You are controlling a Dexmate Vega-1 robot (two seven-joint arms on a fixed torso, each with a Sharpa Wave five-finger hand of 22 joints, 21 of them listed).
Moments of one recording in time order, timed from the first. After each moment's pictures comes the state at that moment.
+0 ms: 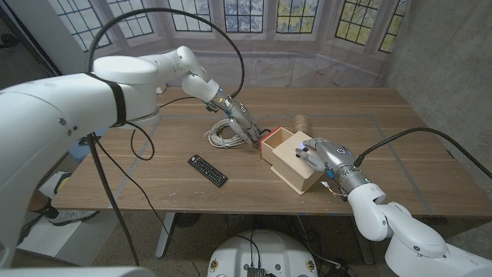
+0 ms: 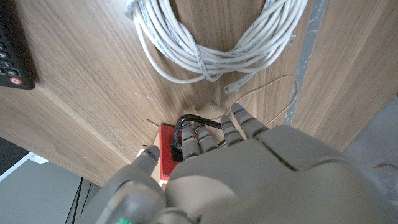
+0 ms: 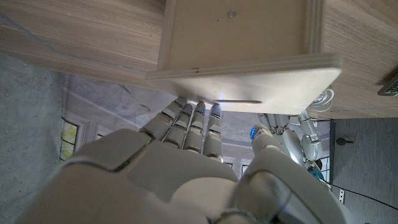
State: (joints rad) left arm -0.39 0.21 1.80 -0.34 0.89 -1.18 0.27; left_hand 0.01 0.15 0.56 0.18 0.20 0.27 -0.17 0.18 0.19 0.18 -0.15 0.20 0.19 0.03 0.00 0.18 0.18 0.12 0.02 0.20 0.17; right arm -1.34 -1.08 -0.59 -2.48 -0.54 -0.84 -0.24; right_hand 0.25 0.14 0.41 -0.05 0.18 0.41 0.01 0.19 0.18 0.34 0.03 0.19 0.18 0.20 -0.04 0.21 0.20 0.39 -0.05 0.18 0.16
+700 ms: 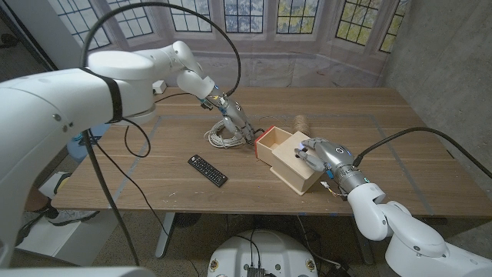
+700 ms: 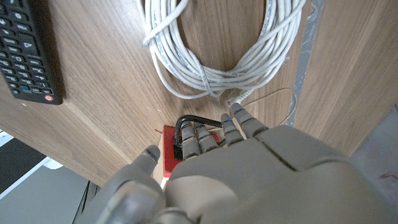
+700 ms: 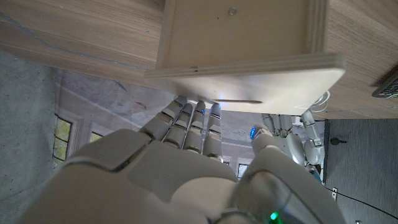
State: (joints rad) left arm -0.41 0.23 1.82 -0.34 0.91 -1.21 0.26; left_hand 0.01 0.15 0.55 0.18 0.20 0.27 -0.17 0.18 0.19 0.18 -0.15 0.20 0.19 0.03 0.00 0.19 0.18 0.12 0.02 0.20 0.17; right arm -1.34 -1.08 -0.59 -2.46 -0.56 -0.81 -0.22; right_hand 0.25 0.14 0.41 -0.05 0.18 0.41 0.01 0.19 0.18 0.34 0.03 0.19 0.18 0.20 -0.04 0.21 0.20 0.40 -0.05 0.19 0.16
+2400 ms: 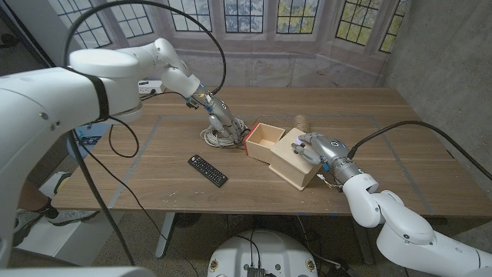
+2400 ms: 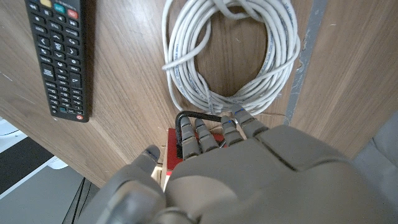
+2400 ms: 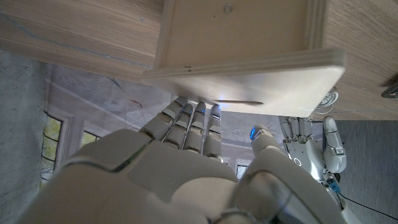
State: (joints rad) left arm -0.42 0.31 1.81 -0.34 0.87 -1.25 0.19; left_hand 0.01 0.15 0.55 0.18 0.21 0.27 -0.17 0.18 0.19 0.18 -0.15 0.20 0.19 0.03 0.00 0.18 0.17 0.12 0.02 0.20 0.17; right arm -1.26 -1.03 -0.61 -2.38 -0.60 -0.77 -0.14; right_hand 0.24 0.15 0.41 -0.05 0.18 0.41 0.01 0.19 0.18 0.34 0.03 0.19 0.18 0.21 -0.04 0.21 0.21 0.40 -0.05 0.19 0.16
